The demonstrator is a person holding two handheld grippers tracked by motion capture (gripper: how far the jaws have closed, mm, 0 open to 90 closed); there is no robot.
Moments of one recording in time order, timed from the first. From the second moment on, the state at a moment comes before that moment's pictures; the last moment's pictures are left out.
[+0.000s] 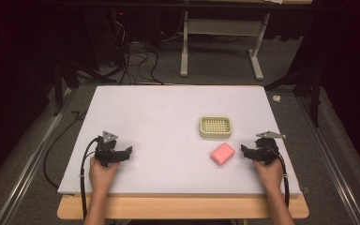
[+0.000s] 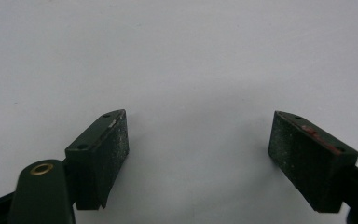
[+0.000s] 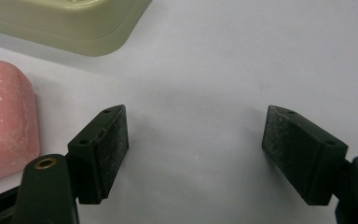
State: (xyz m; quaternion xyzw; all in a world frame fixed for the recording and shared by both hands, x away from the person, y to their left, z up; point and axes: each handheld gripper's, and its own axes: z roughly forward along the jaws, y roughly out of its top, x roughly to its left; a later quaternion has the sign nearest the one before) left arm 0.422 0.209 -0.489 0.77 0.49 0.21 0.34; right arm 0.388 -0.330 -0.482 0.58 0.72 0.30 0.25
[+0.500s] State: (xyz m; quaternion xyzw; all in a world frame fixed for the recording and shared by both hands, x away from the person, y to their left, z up) left arm 0.423 0.209 -0.489 0.77 0.49 0.21 0.34; right arm 0.389 -0.330 -0.482 0.58 0.72 0.30 0.25
